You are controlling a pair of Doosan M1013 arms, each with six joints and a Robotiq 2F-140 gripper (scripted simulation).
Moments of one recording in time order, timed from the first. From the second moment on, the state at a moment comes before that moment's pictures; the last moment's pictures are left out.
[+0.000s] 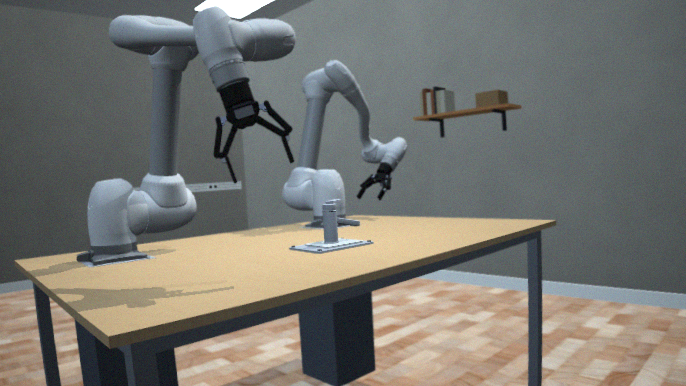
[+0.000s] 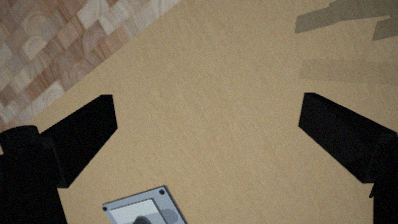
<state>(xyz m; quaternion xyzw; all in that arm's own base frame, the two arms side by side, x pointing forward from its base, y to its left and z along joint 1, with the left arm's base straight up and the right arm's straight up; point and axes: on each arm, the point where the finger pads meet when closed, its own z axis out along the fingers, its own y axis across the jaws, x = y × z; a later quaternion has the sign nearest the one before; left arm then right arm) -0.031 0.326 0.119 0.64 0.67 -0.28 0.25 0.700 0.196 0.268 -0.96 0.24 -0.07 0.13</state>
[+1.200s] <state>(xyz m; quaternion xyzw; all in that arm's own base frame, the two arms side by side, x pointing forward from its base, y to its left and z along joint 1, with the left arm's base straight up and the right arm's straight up) -0.031 0.326 0.119 0.64 0.67 -0.28 0.25 0.565 0.511 0.259 -0.93 0.37 0.01 0.06</state>
